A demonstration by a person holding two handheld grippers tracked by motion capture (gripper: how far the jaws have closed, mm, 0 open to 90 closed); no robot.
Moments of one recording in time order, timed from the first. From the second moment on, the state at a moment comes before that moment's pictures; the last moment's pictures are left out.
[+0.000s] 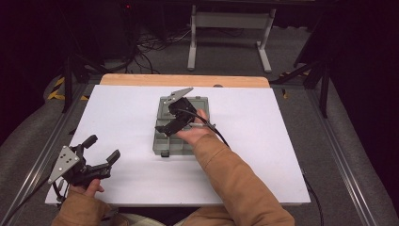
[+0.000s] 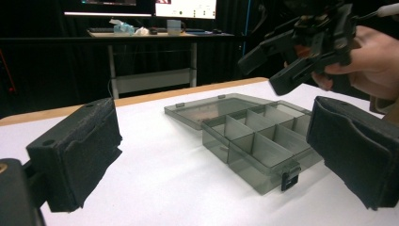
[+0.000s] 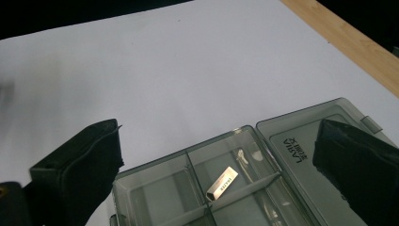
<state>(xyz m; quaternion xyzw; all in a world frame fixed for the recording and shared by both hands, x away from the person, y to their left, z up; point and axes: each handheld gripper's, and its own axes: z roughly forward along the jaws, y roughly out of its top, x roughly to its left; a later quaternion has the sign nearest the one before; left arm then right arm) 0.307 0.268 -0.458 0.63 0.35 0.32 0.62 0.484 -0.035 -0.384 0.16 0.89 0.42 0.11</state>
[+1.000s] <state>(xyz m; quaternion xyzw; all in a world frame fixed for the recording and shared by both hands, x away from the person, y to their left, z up) 0.307 0.267 -0.457 0.63 0.35 0.32 0.62 0.430 -0.120 -0.345 0.16 0.84 0.48 0.18</state>
